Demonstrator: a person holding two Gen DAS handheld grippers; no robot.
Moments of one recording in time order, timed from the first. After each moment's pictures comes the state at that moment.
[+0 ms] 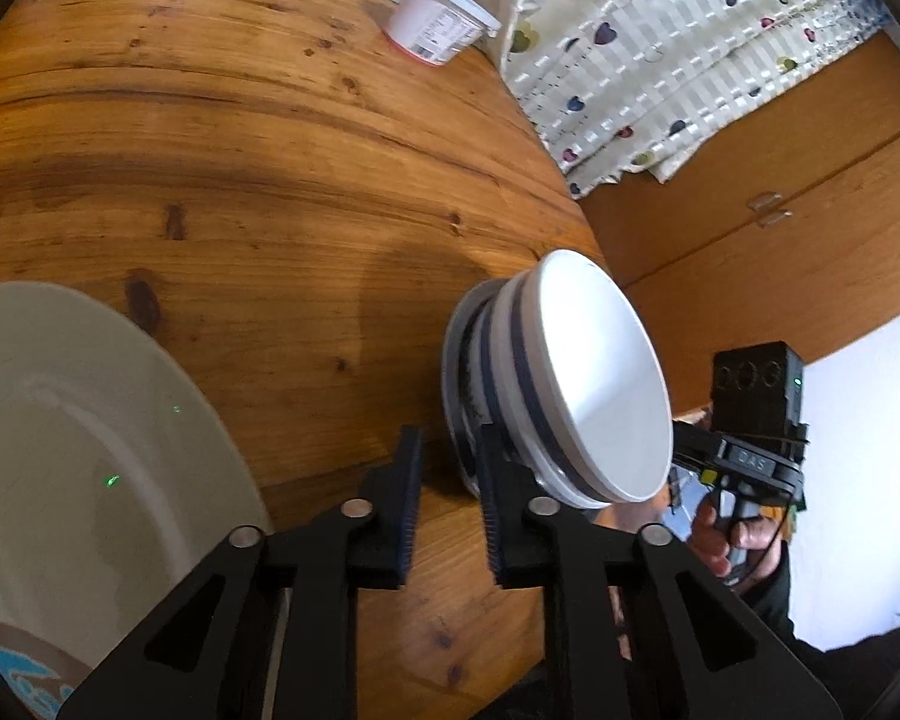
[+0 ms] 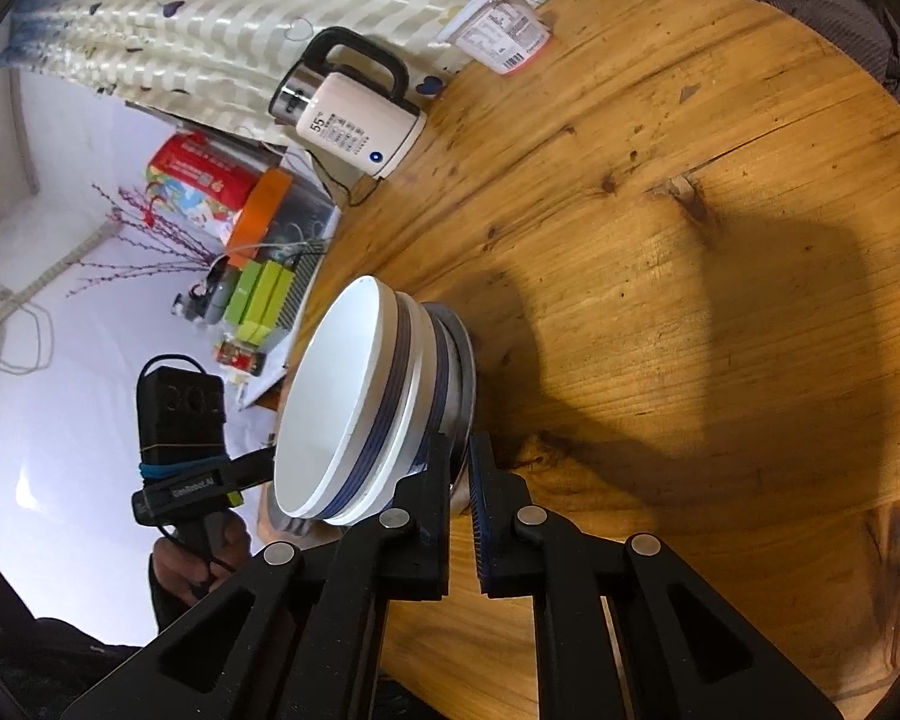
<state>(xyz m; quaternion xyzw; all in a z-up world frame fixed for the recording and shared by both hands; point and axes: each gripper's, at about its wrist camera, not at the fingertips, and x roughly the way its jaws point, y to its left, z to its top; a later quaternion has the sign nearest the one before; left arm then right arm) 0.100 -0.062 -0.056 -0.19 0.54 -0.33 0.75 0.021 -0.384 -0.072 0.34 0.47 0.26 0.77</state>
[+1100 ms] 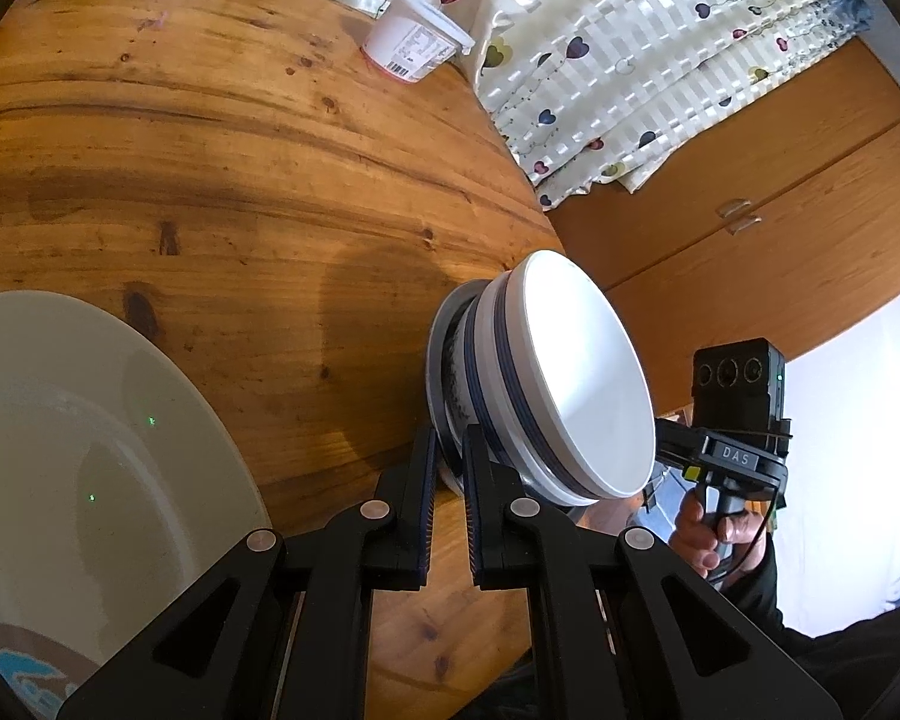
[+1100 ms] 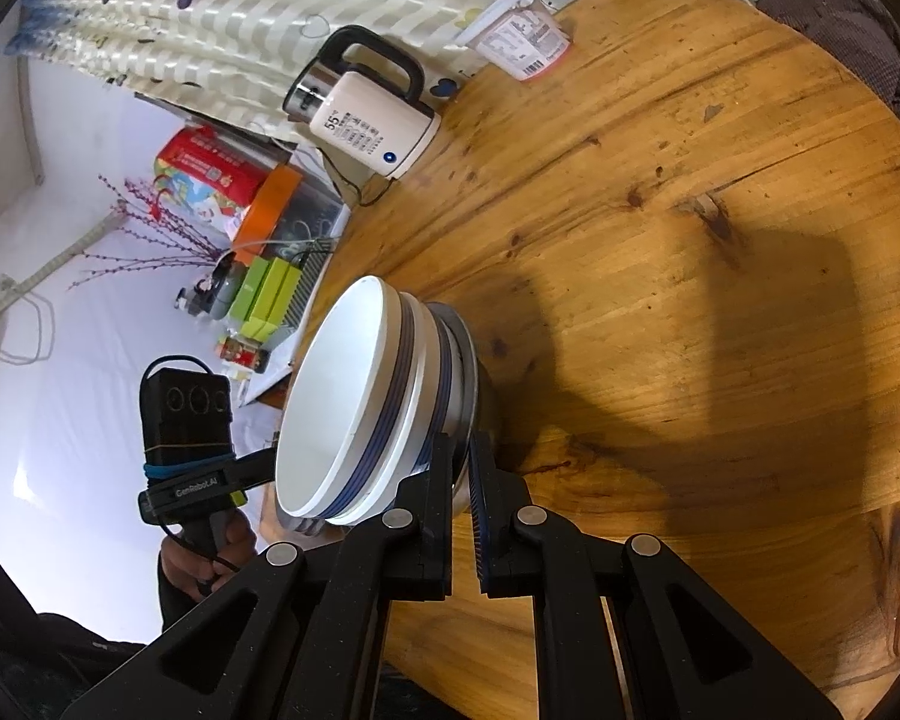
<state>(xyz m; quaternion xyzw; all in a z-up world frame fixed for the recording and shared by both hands) 0.095 -0.049 -0.050 -0.21 0.52 -0.35 0.75 0.025 -0.375 -0.055 0.32 0.46 0.27 0.78</state>
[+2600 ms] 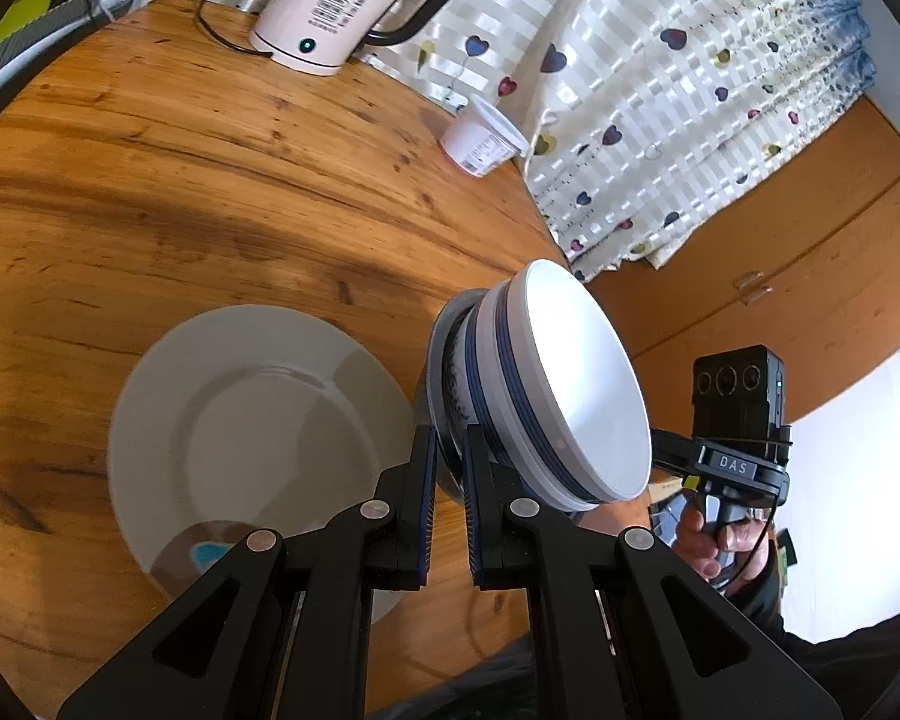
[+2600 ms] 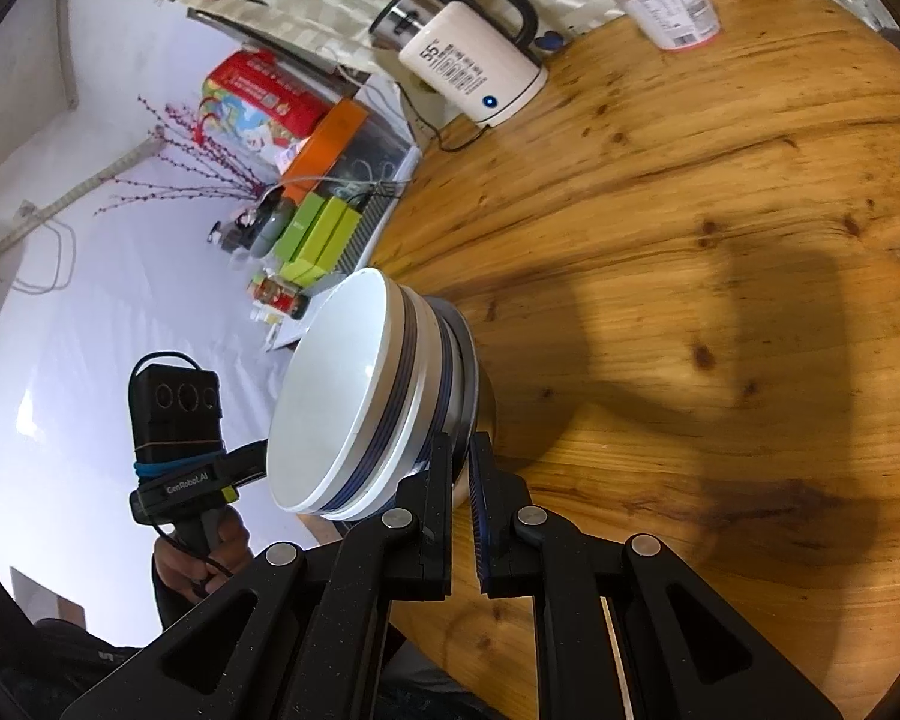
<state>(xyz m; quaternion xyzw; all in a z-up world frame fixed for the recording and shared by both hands) 0.059 0.052 -0.021 -0.24 0.47 -0.29 0.80 0.054 -0.270 -0.030 0.27 0.48 0.34 0.76</state>
